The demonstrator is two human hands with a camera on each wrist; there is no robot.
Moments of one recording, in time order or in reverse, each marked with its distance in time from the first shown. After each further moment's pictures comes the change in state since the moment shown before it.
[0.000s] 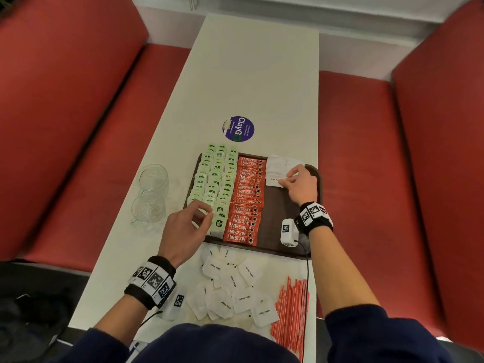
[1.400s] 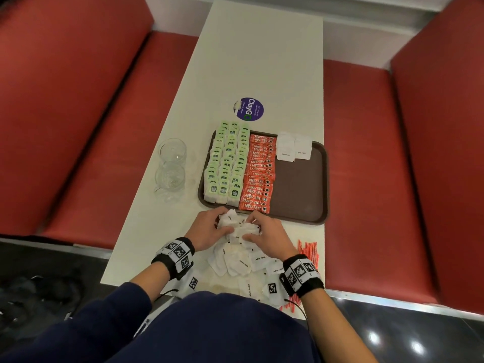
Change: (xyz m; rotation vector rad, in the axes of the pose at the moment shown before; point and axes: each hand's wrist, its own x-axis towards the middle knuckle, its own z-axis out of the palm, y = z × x) left_hand -0.055 -0.072 0.024 0.004 -0.419 -0.045; right_hand -0.239 0.004 0.076 -0.136 -0.458 -0.227
